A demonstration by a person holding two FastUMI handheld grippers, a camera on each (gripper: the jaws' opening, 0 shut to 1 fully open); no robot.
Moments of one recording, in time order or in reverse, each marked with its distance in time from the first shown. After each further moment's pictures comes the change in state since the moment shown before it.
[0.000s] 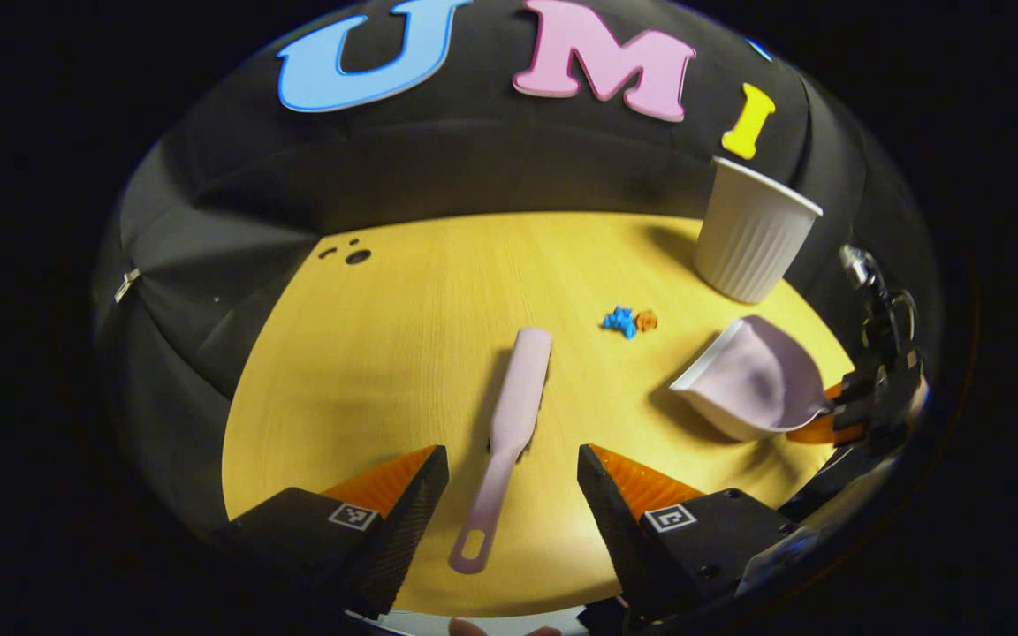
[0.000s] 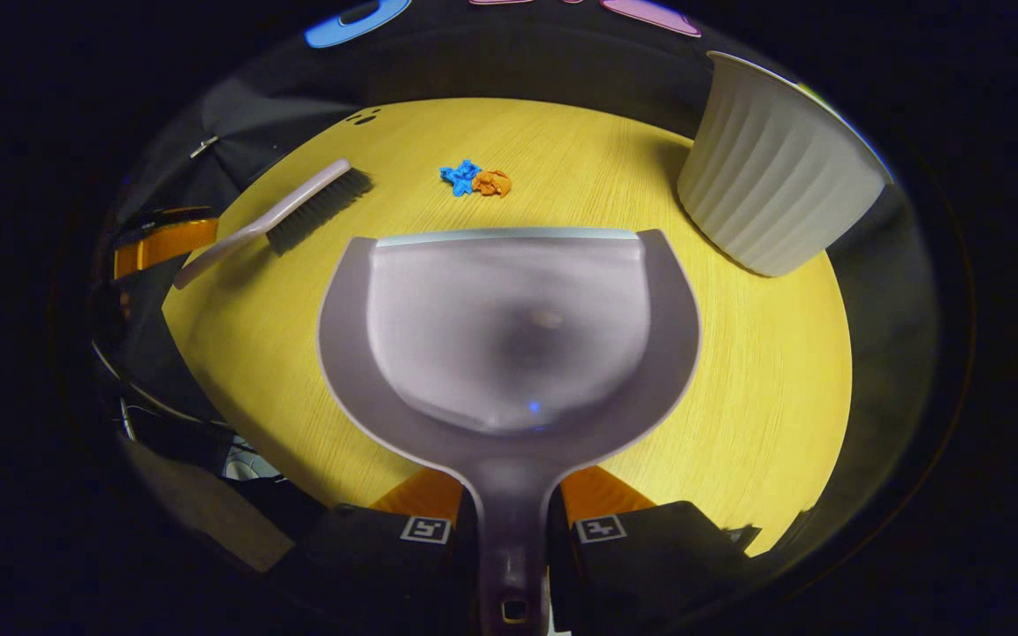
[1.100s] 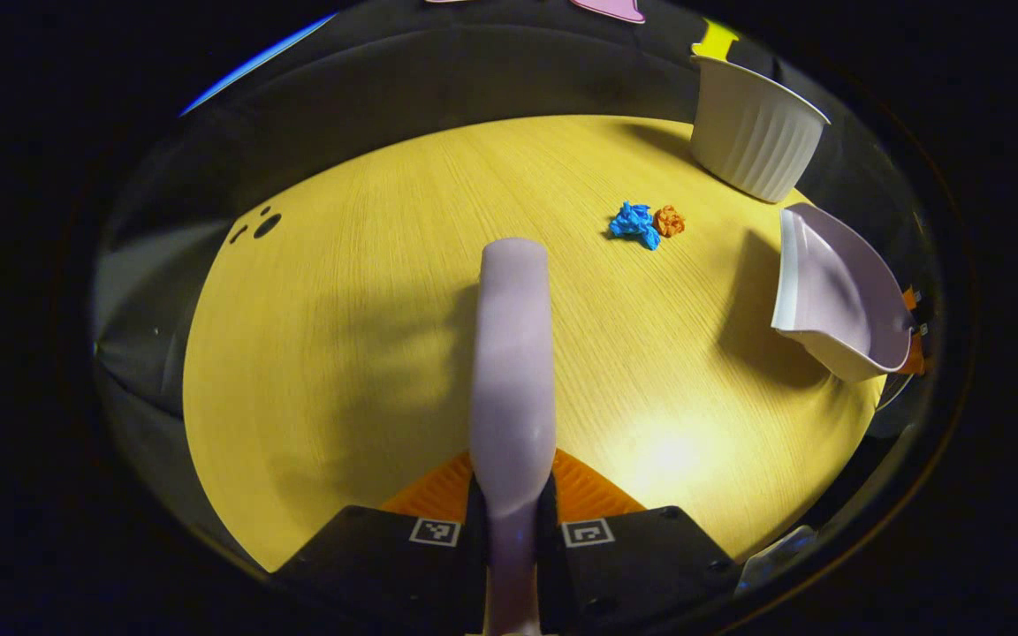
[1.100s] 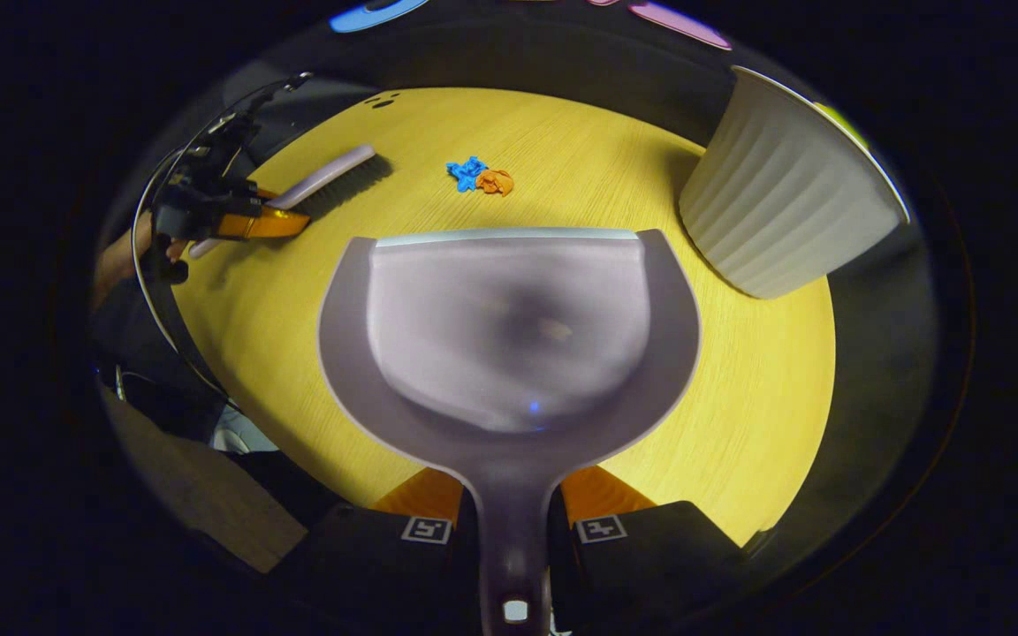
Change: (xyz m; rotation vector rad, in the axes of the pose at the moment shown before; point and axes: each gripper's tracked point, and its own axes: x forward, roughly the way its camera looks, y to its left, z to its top) left arm 0.105 0.001 -0.010 0.202 0.205 -0.026; right arm -0.021 -0.021 0.010 -0.145 0.079 -0.008
